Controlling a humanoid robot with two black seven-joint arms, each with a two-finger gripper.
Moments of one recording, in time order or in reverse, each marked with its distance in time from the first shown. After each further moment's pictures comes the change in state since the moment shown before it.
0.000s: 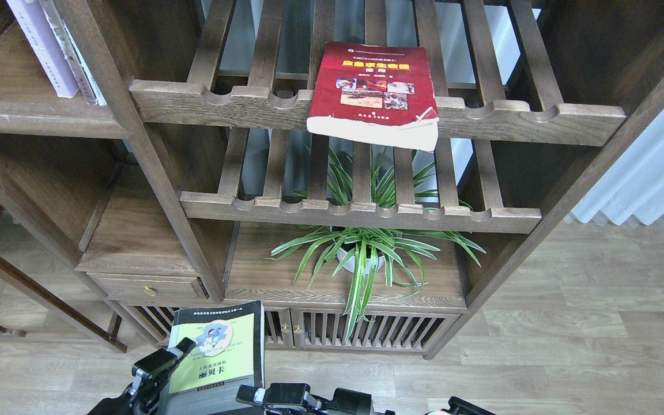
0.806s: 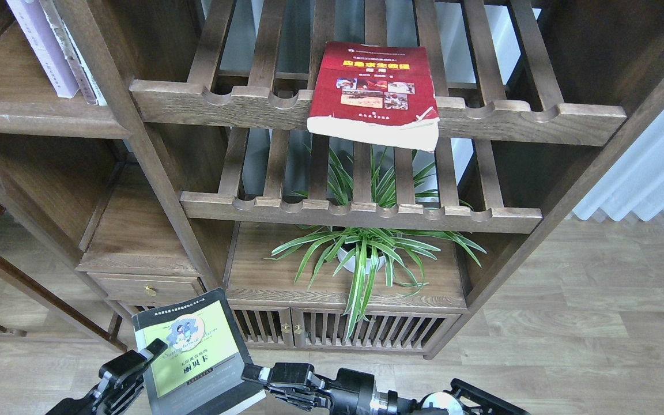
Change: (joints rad) left arm 0.018 0.133 -0.006 -0.081 0.052 0.001 0.002; right arm 0.043 -0.001 0.029 -0.024 -0.004 0.000 0.000
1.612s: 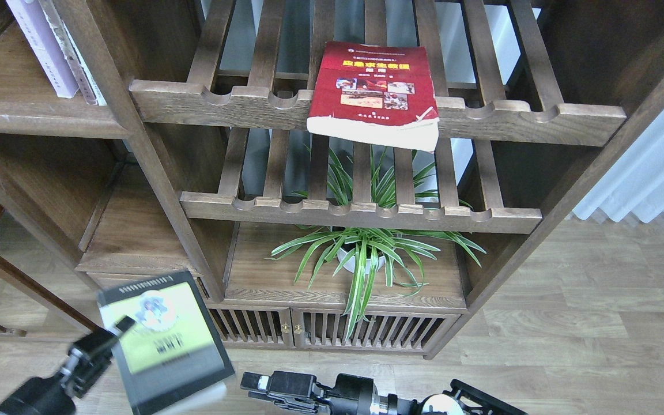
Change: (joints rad) left arm 0.116 0.157 -0.375 -0.091 0.000 0.000 0.001; right arm -0.020 0.000 0.029 0.004 -0.121 0.000 0.000
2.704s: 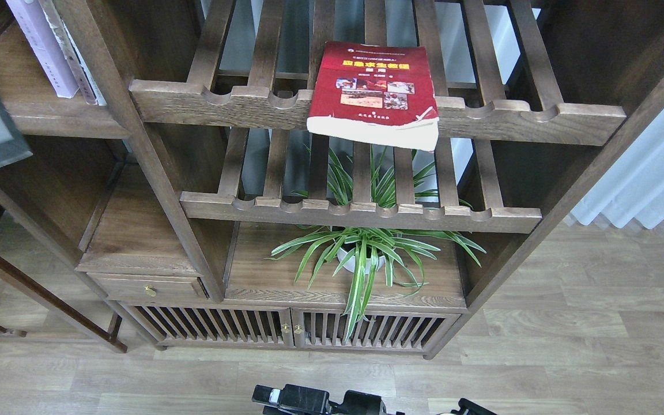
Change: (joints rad) left arm 0.057 0.172 -0.953 0.089 0.339 0.000 0.121; right arm -0.064 0.000 0.011 -0.011 -0.010 0.000 0.000
